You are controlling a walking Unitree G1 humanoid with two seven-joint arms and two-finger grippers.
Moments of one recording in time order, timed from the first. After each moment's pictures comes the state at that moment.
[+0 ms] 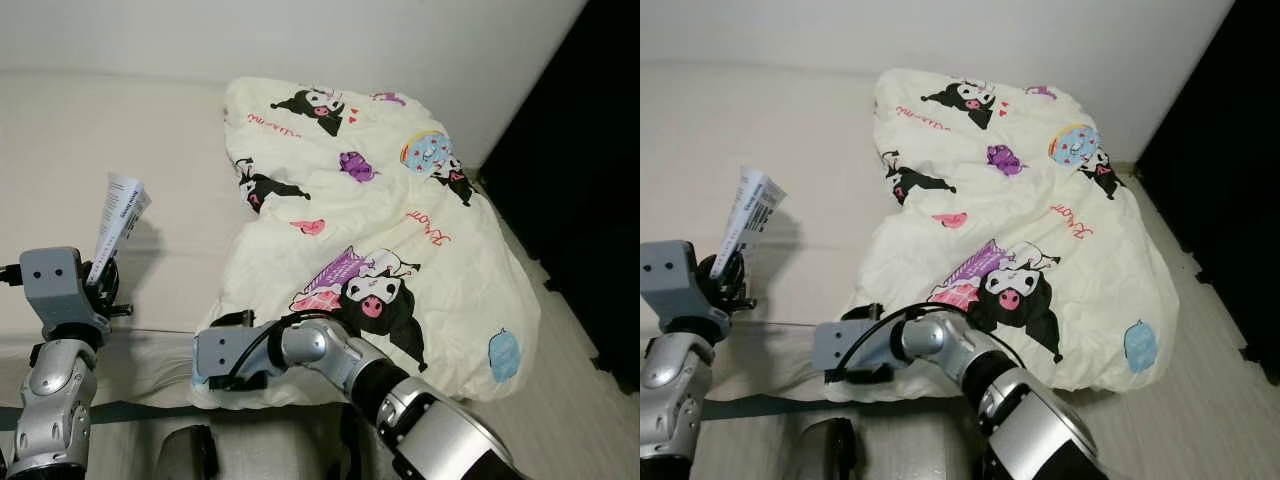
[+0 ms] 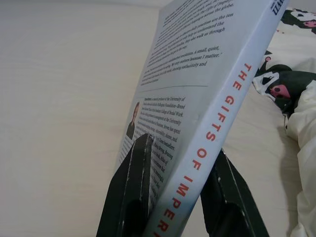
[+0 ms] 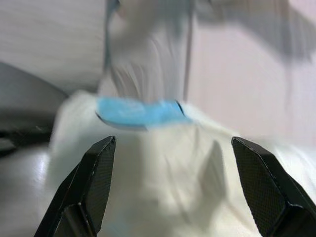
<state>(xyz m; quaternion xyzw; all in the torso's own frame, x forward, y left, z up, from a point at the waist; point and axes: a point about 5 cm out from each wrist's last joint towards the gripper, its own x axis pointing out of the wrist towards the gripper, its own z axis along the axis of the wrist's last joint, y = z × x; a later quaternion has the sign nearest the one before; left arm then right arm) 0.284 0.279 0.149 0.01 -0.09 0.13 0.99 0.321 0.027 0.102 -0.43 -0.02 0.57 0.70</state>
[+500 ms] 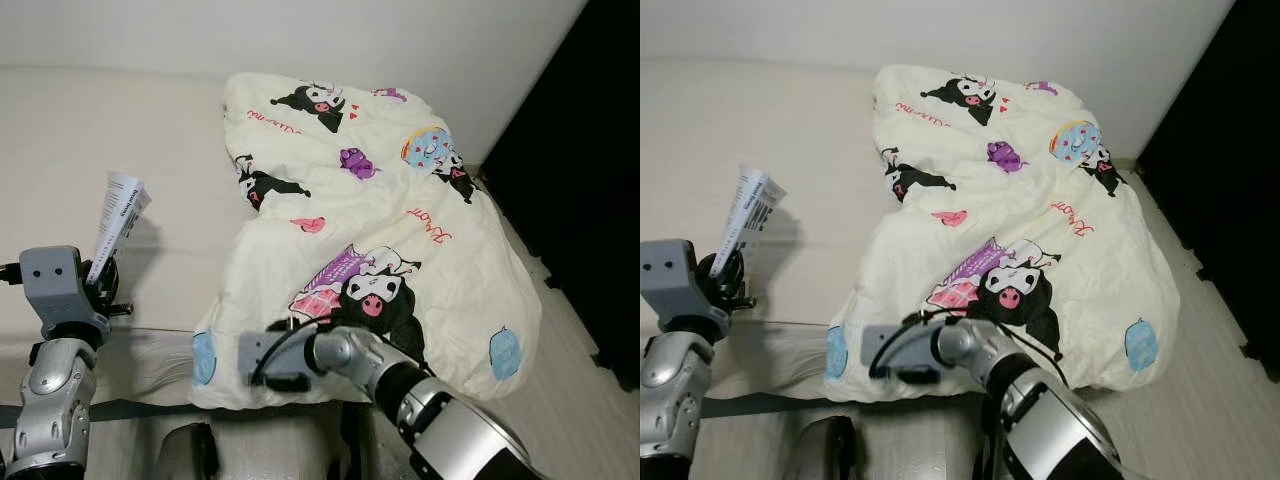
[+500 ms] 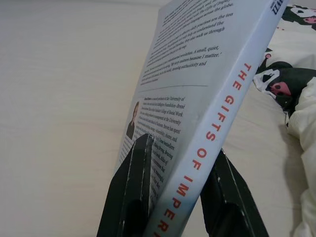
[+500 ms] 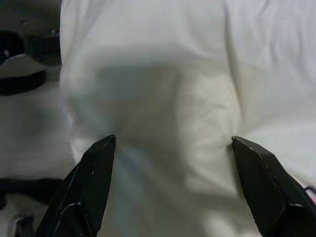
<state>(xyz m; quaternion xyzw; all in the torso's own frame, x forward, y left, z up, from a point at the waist) 0.285 0.280 0.152 0.01 -0.09 0.13 0.99 0.325 -0.020 0.063 -0.47 0.12 0.53 0.70</state>
